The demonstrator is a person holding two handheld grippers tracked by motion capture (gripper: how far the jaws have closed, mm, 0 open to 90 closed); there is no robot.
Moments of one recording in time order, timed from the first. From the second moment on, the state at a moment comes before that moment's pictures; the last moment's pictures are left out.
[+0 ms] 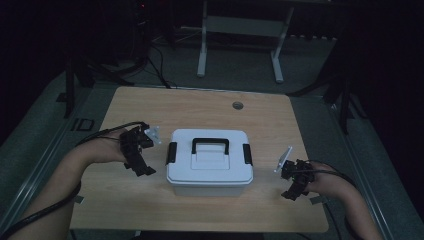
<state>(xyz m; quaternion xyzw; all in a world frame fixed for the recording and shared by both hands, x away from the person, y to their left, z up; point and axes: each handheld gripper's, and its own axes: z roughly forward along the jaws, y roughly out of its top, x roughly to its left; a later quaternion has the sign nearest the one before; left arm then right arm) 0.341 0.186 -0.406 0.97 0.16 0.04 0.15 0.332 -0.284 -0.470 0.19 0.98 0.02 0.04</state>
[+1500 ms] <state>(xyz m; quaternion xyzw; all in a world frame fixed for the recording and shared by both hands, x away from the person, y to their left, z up) 0.306 0.230 -0.485 0.96 0.20 0.02 0.18 0.332 -0.289 -0.483 0.21 0.98 0.05 0.04</state>
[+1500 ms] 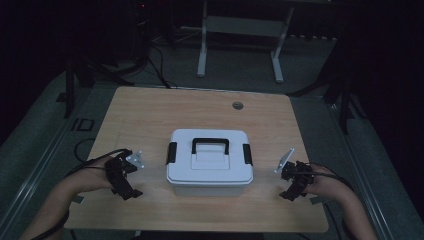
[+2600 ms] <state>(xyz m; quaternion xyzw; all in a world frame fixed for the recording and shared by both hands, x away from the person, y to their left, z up) 0.277 0.257 -0.530 0.94 0.25 0.02 0.24 0.326 -0.303 -0.503 0.23 0.97 0.10 0.06</state>
